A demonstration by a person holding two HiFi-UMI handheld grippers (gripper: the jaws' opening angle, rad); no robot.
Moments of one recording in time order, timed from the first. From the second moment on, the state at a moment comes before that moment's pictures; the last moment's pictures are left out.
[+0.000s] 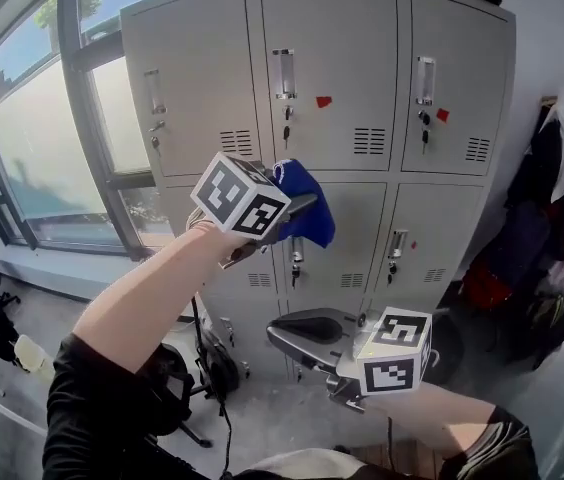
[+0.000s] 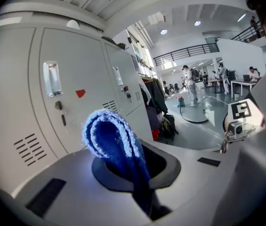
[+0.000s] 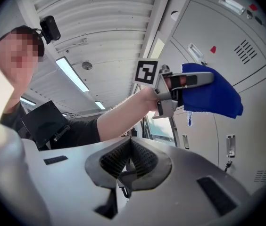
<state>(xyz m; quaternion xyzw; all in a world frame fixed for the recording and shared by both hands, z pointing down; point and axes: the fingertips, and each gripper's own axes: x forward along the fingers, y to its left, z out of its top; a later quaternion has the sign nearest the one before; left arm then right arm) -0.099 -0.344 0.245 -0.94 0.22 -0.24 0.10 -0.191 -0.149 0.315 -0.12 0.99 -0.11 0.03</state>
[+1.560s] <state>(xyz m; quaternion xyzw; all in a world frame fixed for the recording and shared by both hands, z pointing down) -0.183 -0.110 0.439 -0.94 0.35 -0.01 -0.02 -0.156 -0.107 0.434 -0.30 0.95 0.04 -0.02</state>
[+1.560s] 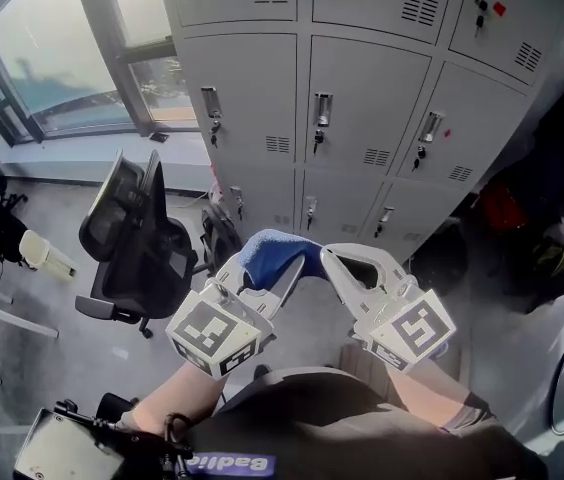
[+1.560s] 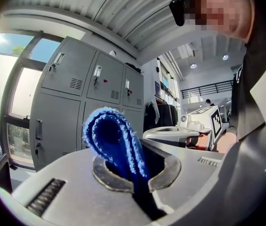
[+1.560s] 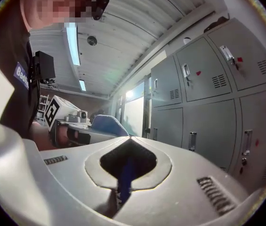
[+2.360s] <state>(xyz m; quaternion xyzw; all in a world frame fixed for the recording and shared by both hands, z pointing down) -0.181 -0.106 0.439 -0.94 0.35 -0.02 -0.01 -0.147 -0.107 0.439 -0.32 0.95 0.03 -0.03</state>
